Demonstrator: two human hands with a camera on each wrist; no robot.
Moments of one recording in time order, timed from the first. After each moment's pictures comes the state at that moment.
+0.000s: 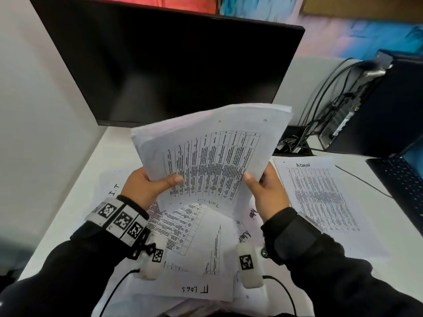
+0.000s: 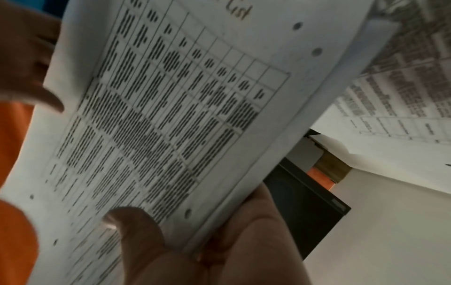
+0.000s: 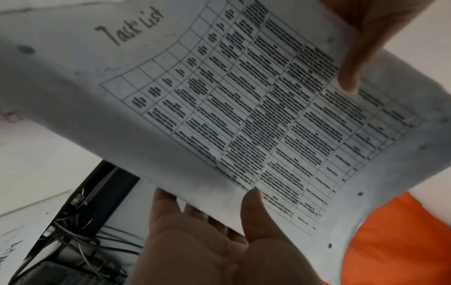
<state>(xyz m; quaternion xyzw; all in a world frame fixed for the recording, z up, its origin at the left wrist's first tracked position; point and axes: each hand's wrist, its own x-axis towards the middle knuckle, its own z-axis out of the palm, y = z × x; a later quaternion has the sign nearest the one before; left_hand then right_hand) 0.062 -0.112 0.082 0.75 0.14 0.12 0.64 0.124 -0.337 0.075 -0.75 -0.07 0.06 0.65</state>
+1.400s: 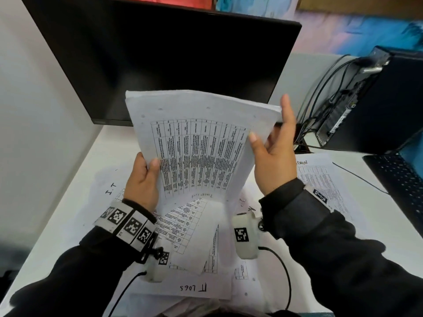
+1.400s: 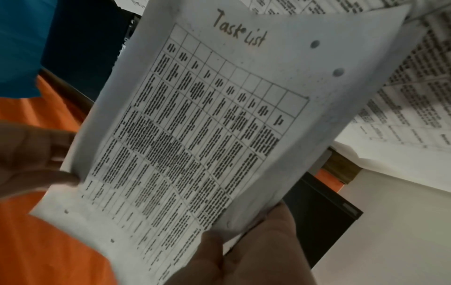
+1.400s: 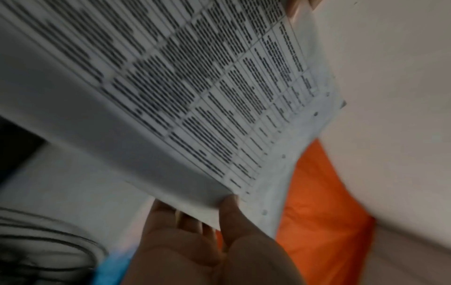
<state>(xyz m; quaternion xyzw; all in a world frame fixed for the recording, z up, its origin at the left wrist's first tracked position) 0.070 -0.123 0.066 0.74 0.16 0.22 0.61 0.144 -0.323 0.129 -0.73 -0.16 -0.10 0.66</state>
